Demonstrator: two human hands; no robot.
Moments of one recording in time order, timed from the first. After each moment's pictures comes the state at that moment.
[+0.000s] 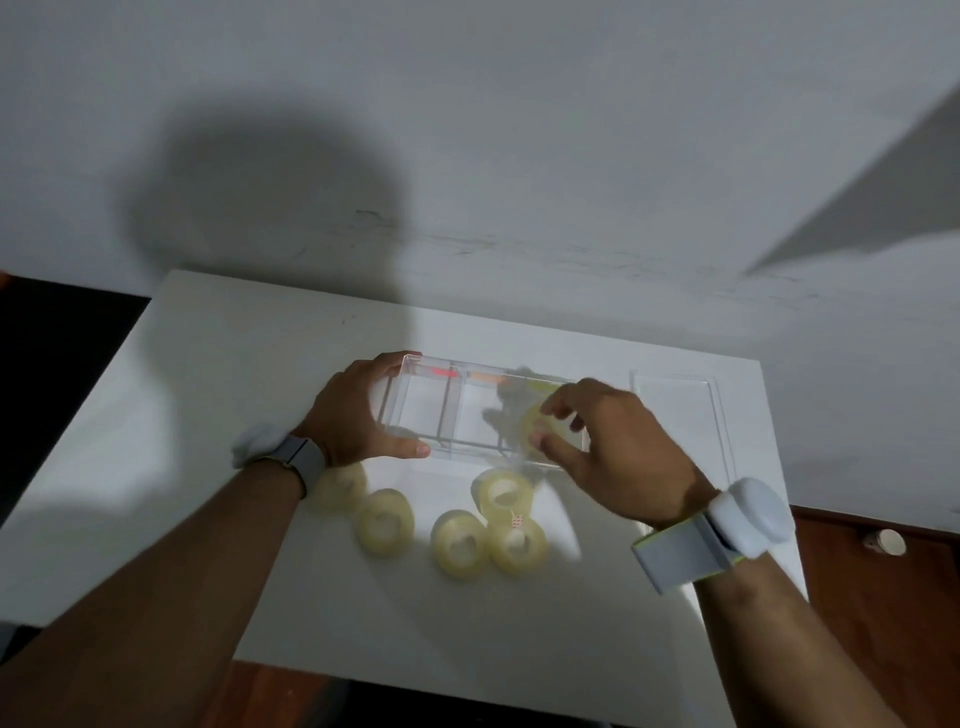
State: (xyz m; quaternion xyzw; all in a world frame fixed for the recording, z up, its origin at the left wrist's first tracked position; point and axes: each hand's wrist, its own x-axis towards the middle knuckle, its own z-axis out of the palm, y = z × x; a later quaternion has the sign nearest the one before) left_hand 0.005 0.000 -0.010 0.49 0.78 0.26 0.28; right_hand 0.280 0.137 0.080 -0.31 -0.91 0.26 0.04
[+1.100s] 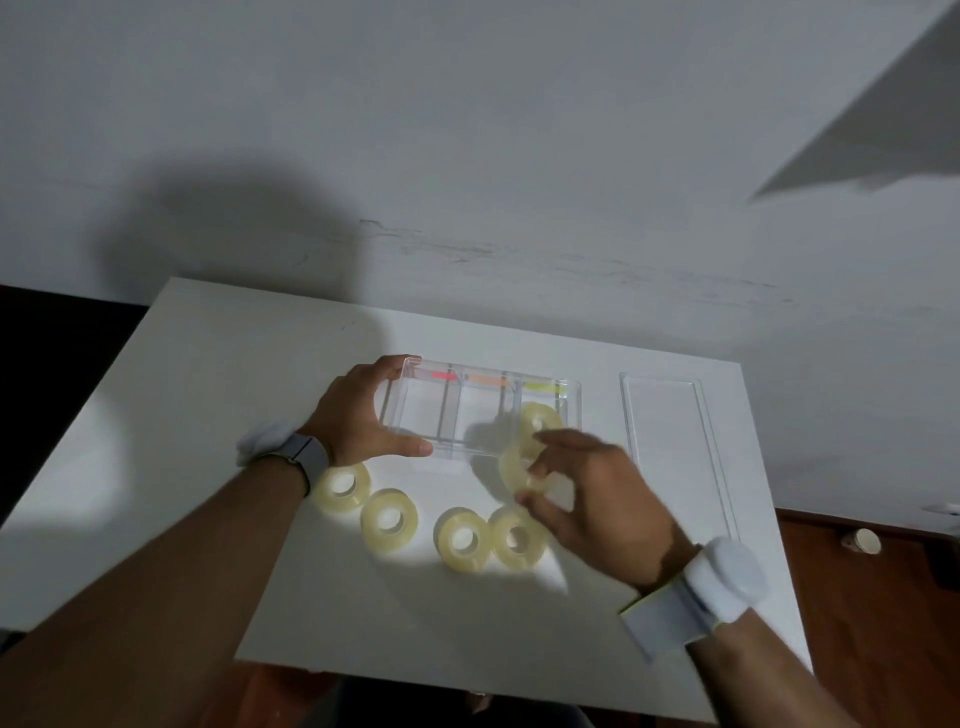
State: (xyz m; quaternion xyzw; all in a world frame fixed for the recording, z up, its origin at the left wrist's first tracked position) left_hand 0.010 -0.005 -0.014 0.51 0.78 0.25 0.27; right_hand 0.301 0.086 0.072 -0.28 -0.92 0.27 0.06
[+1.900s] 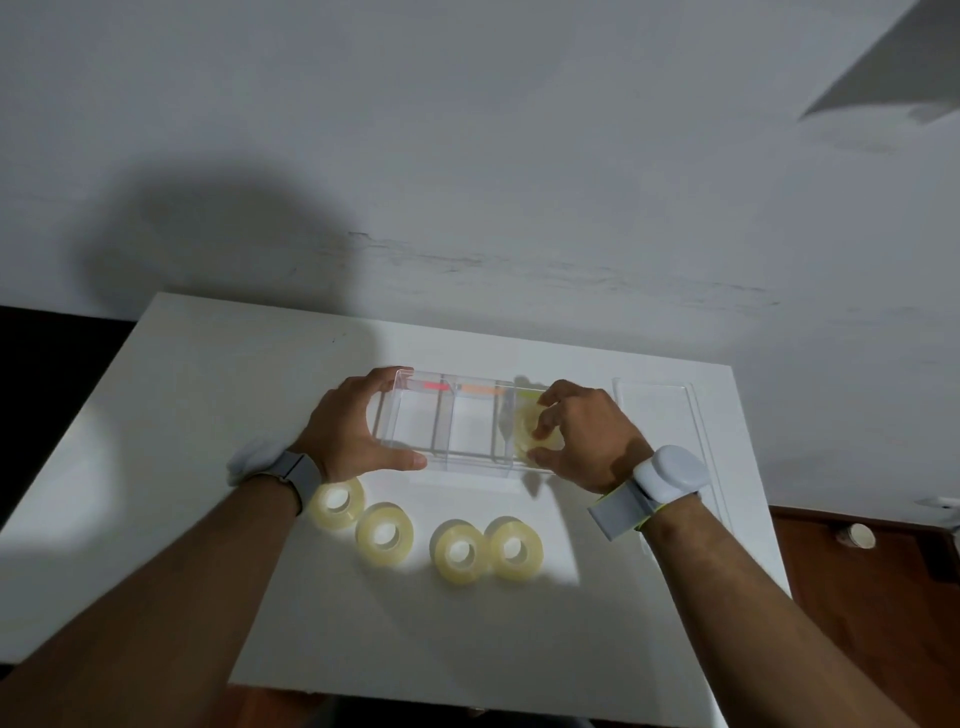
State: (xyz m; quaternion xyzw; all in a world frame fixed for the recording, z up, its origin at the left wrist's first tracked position) left_hand 0.003 -0.001 -0.012 0.51 0.77 0.26 0.27; right_hand 0.262 0.159 0.050 -0.32 -0.93 0.18 -0.07
